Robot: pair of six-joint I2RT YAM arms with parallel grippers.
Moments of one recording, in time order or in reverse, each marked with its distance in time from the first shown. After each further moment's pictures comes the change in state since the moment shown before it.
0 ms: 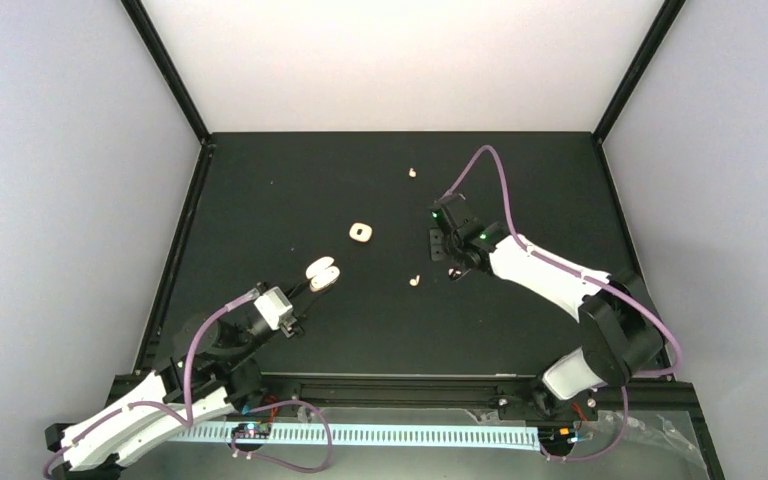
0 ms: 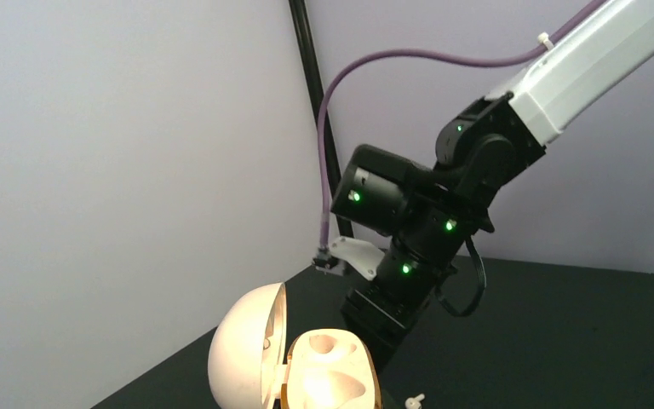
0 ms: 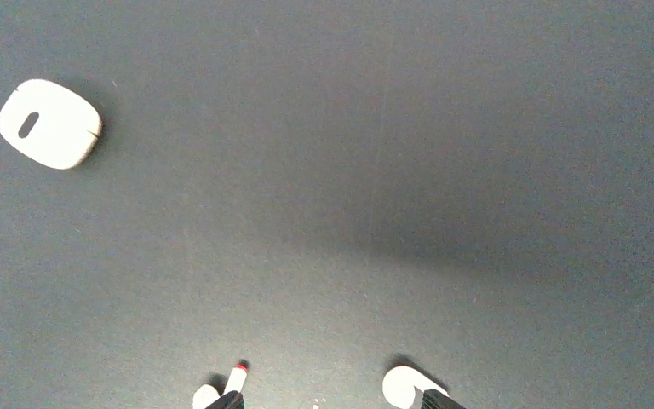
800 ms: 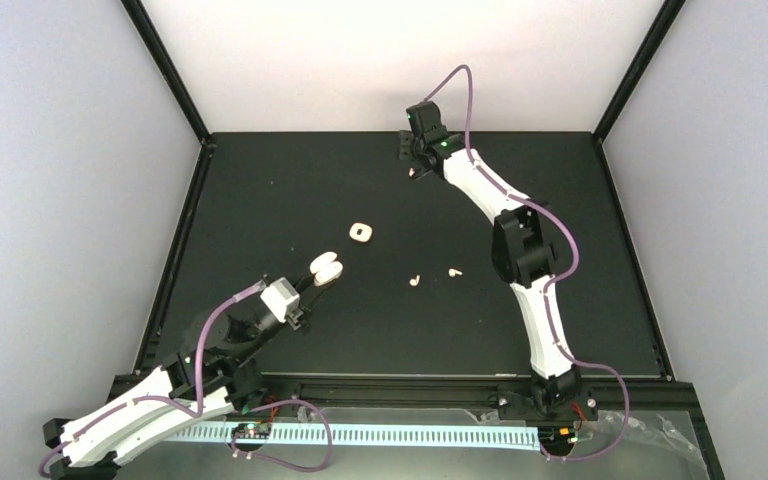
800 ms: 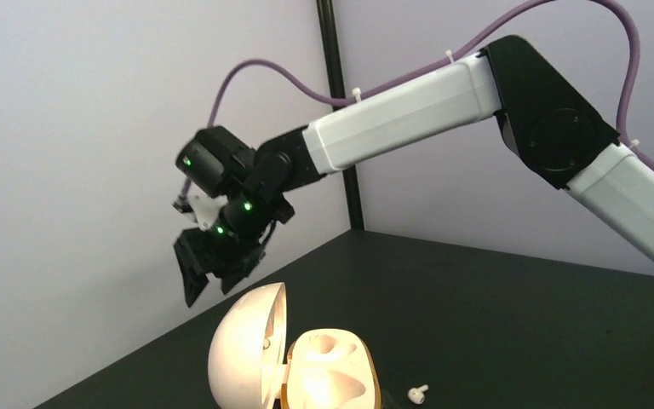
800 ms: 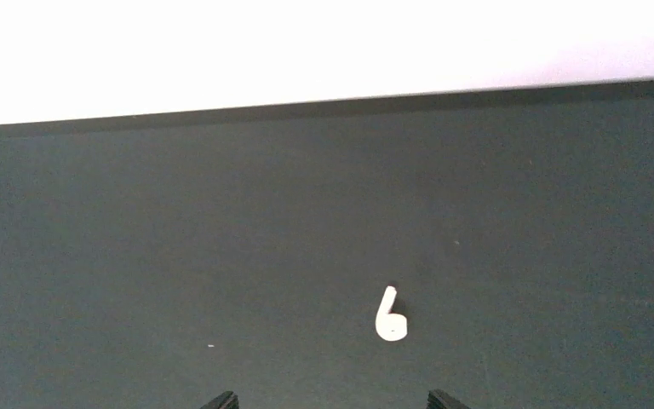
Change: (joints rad) left arm 0.000 0.066 -0.003 0.033 -0.041 -0.061; right arm -0.173 0.792 1.081 -0.025 -0.068 -0.052
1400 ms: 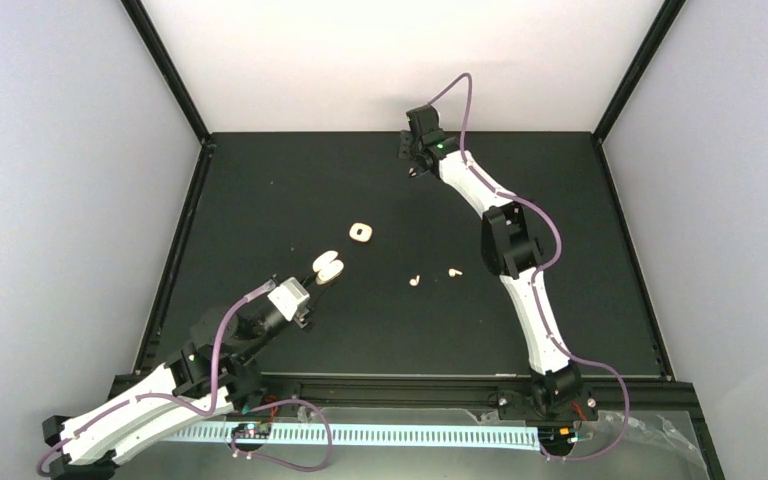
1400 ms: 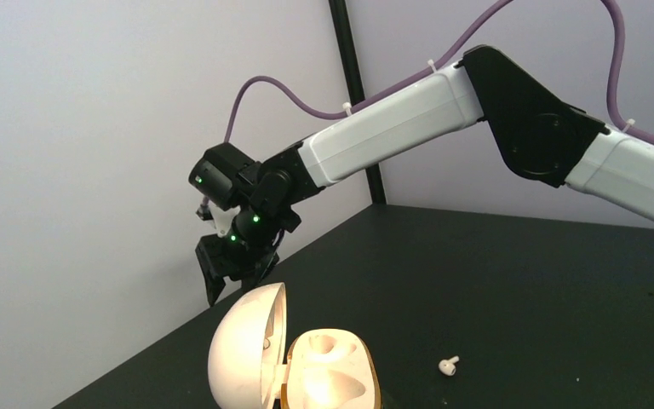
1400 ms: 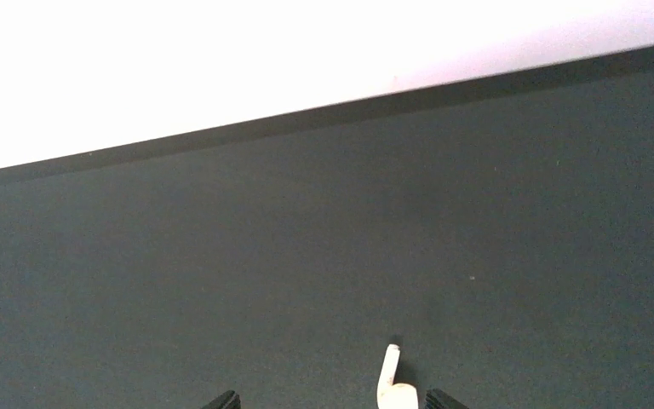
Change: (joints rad) left arm 0.000 0.037 -0.001 -0.013 -0.053 0.083; right arm -0.040 0.211 0.176 0.029 0.000 0.090
